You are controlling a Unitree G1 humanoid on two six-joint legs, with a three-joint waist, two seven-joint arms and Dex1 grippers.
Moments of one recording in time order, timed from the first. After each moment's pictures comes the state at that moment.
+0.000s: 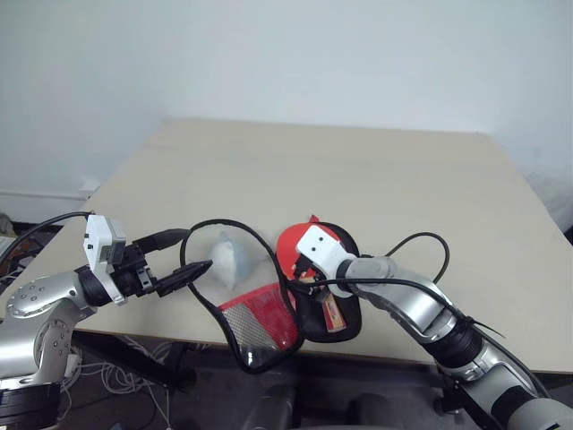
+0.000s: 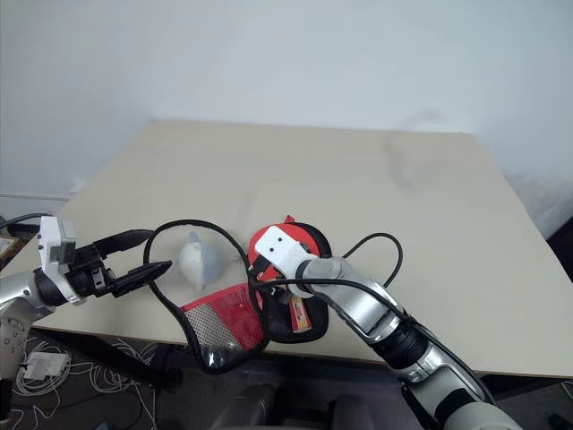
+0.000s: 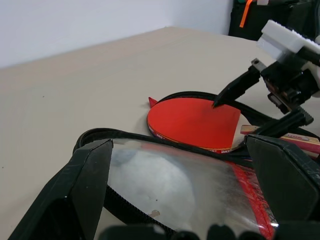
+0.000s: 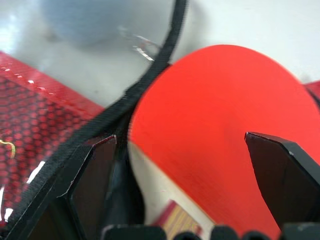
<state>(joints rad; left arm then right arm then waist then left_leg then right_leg) 0.00 0.79 0.38 -0.10 -0.64 0.36 -1.12 -0.59 -0.28 0.61 -0.30 0.20 1.10 0.31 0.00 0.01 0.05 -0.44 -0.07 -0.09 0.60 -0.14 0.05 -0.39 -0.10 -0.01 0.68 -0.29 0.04</state>
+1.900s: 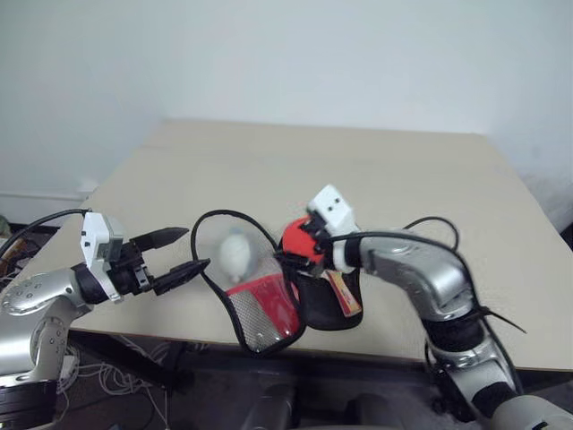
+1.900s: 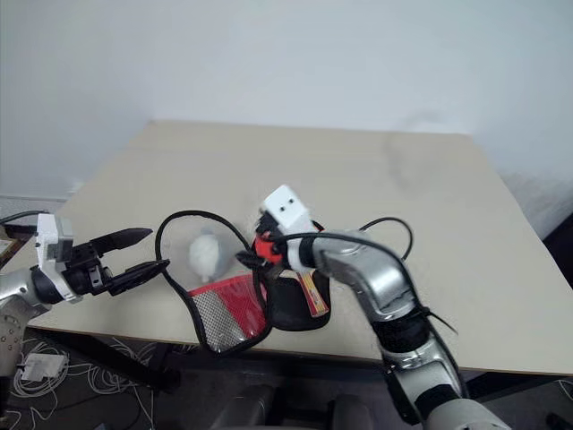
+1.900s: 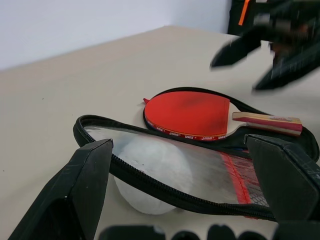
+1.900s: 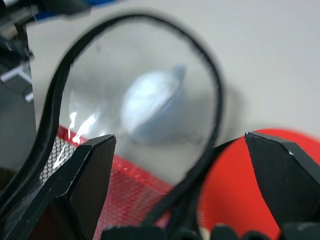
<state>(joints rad) -0.02 0.82 0.39 -0.08 -0.64 0.36 -1.14 -0.63 -0.24 0.23 -0.37 0.35 1.15 0.56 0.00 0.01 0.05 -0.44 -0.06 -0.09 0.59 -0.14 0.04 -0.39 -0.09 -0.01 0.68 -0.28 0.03</state>
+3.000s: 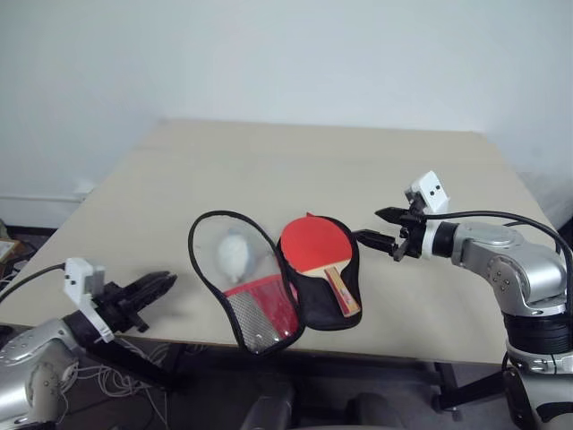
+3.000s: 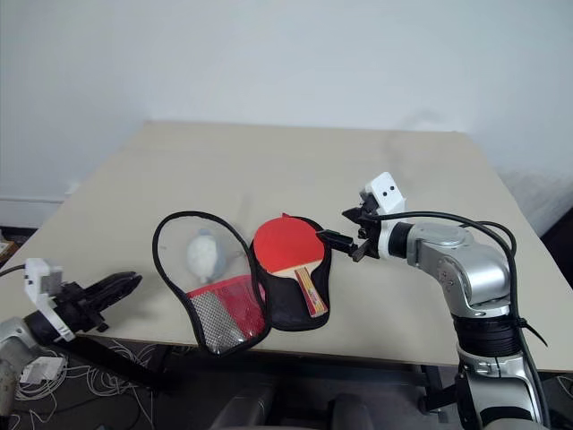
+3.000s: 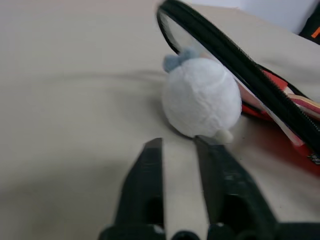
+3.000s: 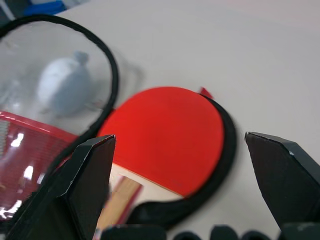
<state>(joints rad) 0.18 0.65 0.47 -0.08 -0.61 0.47 -0.97 -0.49 -0.54 0.00 -0.30 0.48 1.01 0.69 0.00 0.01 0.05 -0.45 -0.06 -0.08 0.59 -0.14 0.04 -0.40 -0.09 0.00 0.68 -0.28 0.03</state>
